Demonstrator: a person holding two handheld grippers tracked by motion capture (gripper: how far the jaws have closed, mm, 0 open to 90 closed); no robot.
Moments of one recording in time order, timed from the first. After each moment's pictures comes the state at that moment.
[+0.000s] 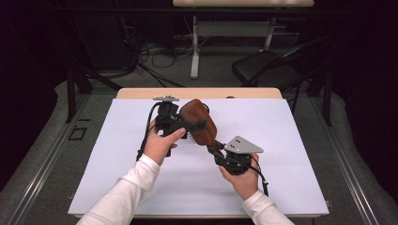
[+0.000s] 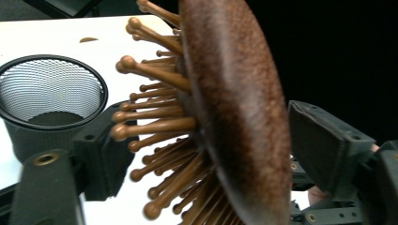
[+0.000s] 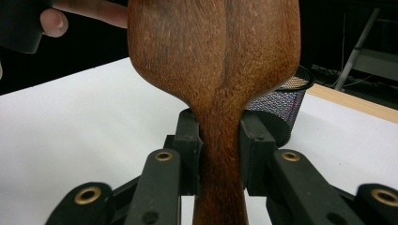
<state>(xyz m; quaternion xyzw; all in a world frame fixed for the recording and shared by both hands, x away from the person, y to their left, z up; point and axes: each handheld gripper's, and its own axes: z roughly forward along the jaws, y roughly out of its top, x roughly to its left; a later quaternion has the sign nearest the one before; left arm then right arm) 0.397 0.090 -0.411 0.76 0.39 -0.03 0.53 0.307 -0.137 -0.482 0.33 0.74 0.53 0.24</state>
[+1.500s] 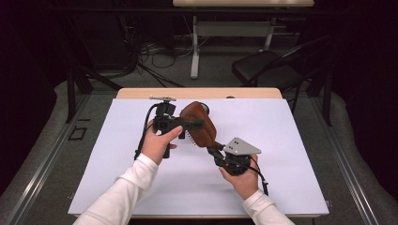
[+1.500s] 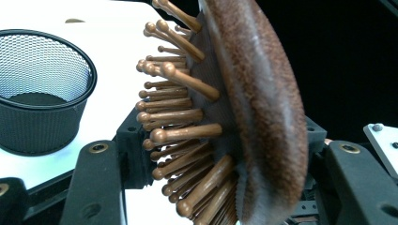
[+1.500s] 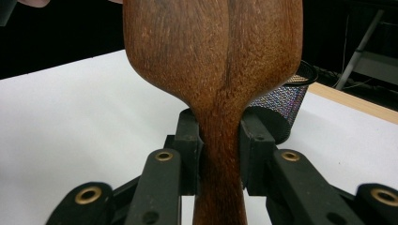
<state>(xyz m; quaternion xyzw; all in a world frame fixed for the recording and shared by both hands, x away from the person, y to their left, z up) 0.397 0.097 -0.413 0.74 0.41 -0.08 0.53 0.310 -0.137 -0.491 0.32 0.75 0.53 0.25</state>
